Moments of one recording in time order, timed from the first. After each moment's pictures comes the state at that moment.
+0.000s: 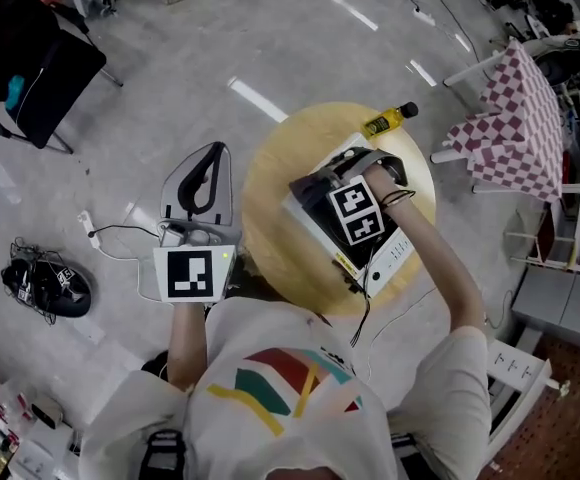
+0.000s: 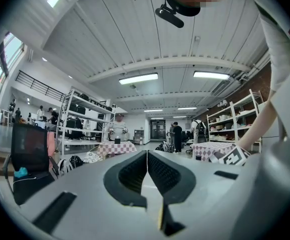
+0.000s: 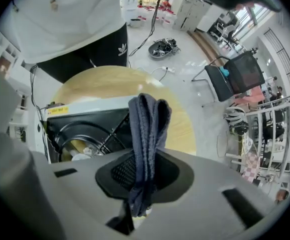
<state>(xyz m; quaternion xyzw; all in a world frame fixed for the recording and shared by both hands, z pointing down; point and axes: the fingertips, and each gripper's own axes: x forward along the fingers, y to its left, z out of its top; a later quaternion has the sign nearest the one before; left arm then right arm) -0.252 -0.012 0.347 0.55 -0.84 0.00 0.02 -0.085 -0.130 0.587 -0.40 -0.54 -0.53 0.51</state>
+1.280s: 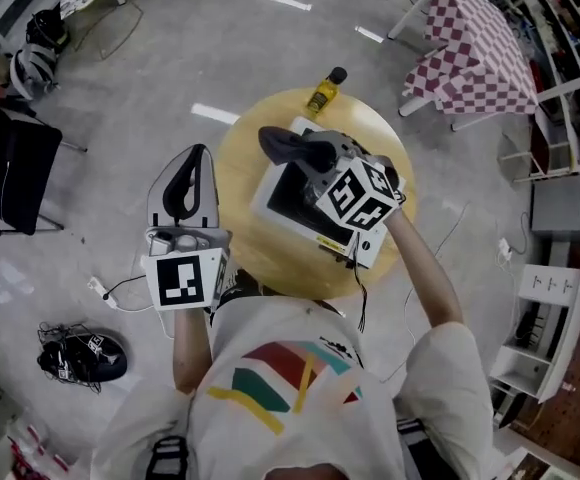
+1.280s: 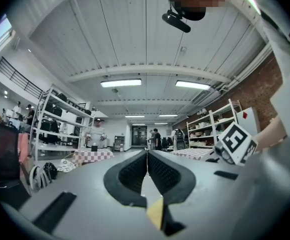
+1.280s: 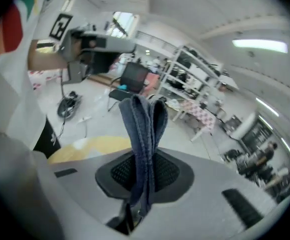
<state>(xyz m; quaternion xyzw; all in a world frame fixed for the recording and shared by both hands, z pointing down) -0.208 -0.071 0.299 0.63 -0.77 -0.02 -0.03 -0.102 -0.163 0.442 -0.01 -0.89 -0.23 0.39</state>
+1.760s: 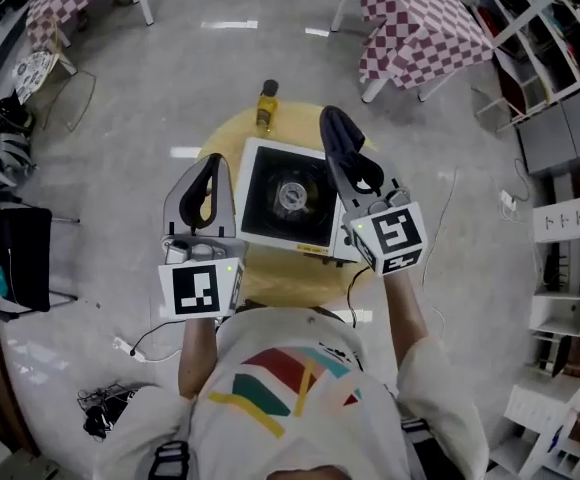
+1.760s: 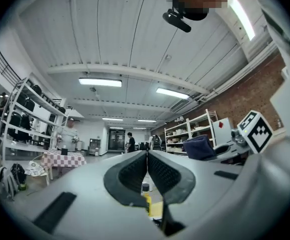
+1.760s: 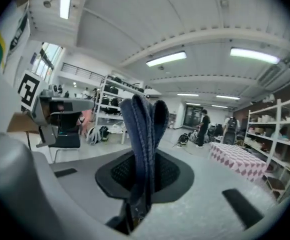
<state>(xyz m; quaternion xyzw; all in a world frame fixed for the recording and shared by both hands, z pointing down) -0.099 -0.140 0.258 0.73 -0.68 -0.05 -0.06 0.053 -0.208 0.324 0.36 -0.92 -0.06 0.15</state>
